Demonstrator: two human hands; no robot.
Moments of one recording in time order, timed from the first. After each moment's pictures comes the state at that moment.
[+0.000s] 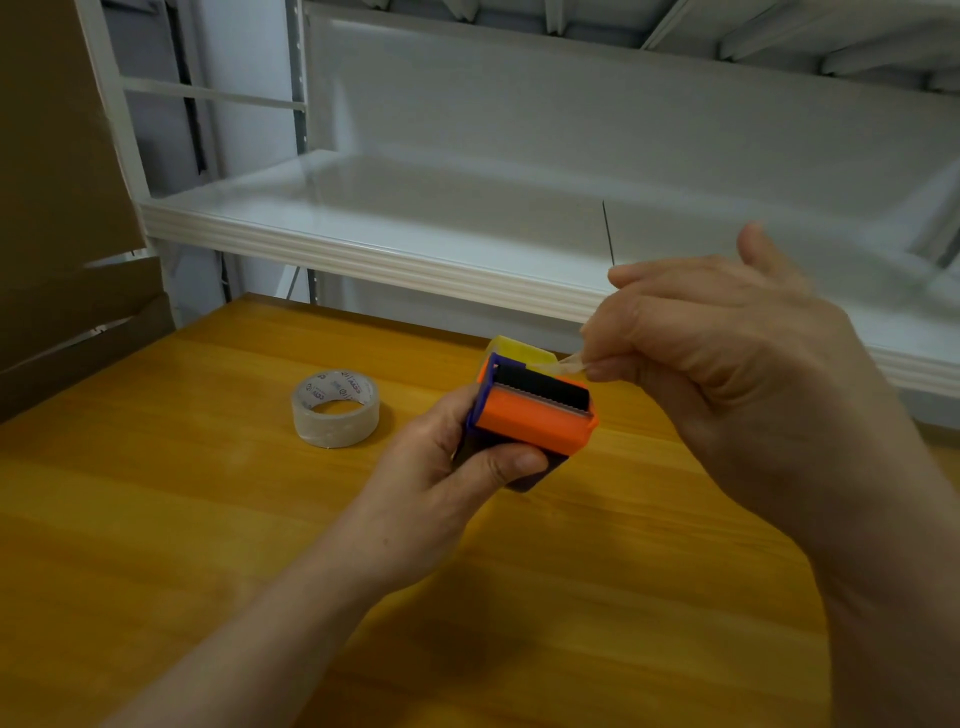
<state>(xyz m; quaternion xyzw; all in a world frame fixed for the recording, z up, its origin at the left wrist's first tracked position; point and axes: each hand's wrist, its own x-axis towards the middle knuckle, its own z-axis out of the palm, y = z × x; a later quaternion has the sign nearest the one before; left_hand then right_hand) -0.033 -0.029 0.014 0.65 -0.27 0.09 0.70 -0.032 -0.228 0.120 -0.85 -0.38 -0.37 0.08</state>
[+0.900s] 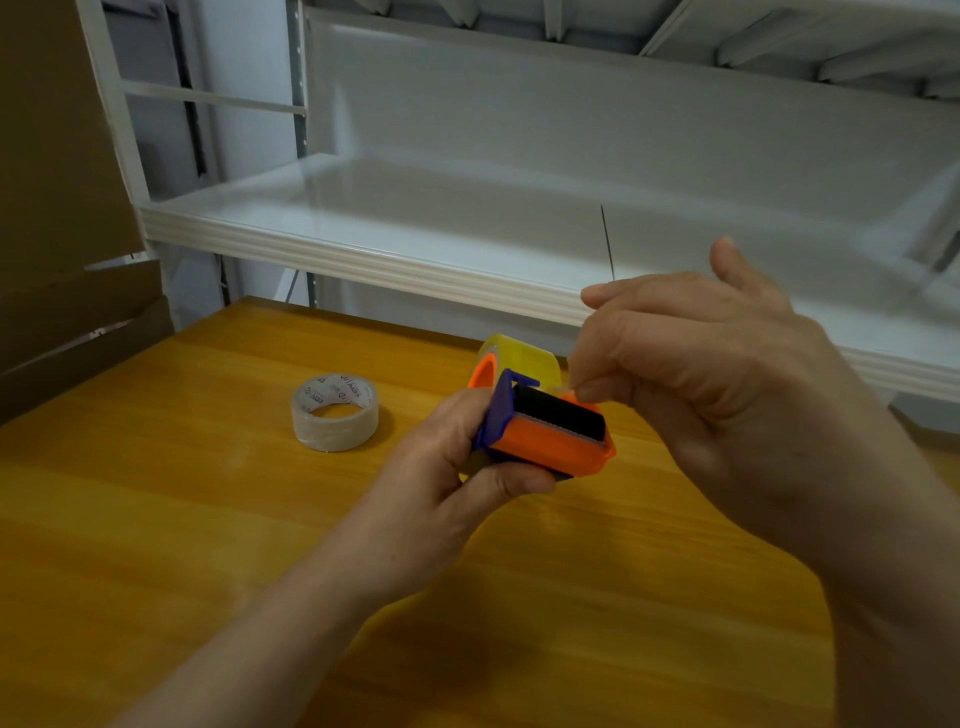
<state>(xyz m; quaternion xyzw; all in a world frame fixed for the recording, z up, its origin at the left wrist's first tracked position) -0.032 -0.028 0.013 0.72 -0.29 0.13 0.62 -0.040 -0.223 0.123 -0.86 -0.40 -0.31 0.11</state>
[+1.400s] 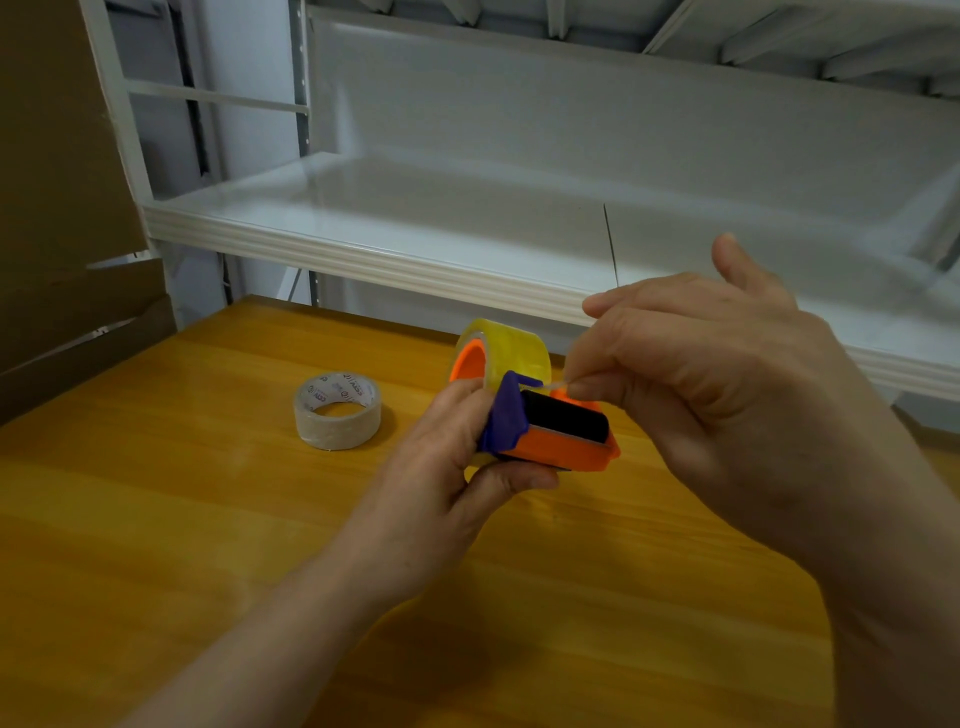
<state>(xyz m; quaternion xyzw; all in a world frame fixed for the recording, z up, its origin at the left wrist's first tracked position) -0.027 -0.026 0.008 0.77 -0.29 0.23 0.51 -0.041 -0.219 0.123 -0.85 -0.41 -0.33 0.09</state>
